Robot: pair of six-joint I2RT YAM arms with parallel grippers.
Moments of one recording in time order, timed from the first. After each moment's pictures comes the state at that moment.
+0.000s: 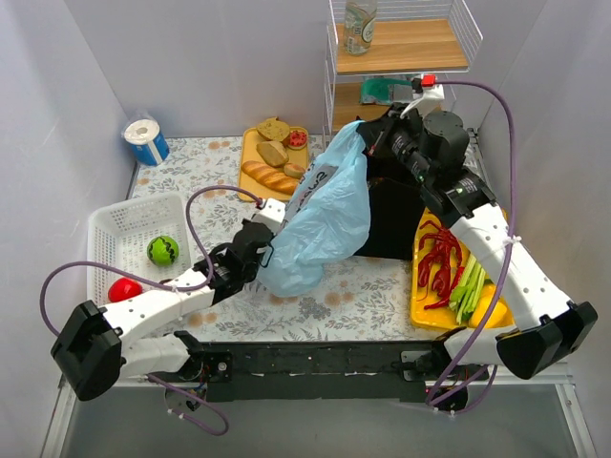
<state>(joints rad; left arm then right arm) -0.78 1.13 0.66 -0.02 -0.58 0.02 0.52 1.30 1.46 -0.18 0.00 0.43</state>
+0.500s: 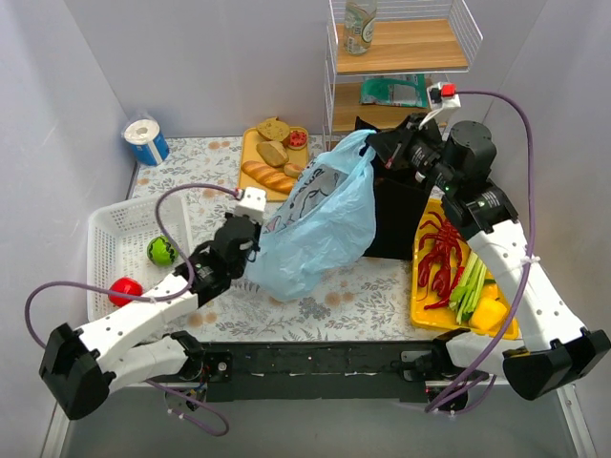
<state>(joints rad) -0.79 1.03 0.70 -0.06 -0.63 -0.03 0.41 1.20 1.38 -0.20 -0.22 0.45</state>
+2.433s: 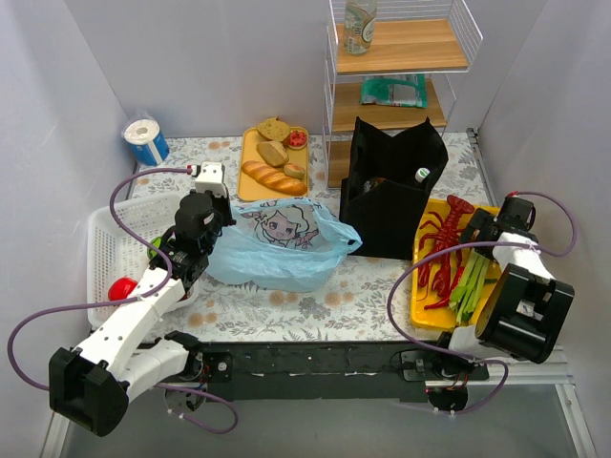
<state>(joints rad) -0.41 0.98 0.76 0.00 -0.31 -0.09 -0.40 1.38 0.77 -0.33 0.02 0.15</state>
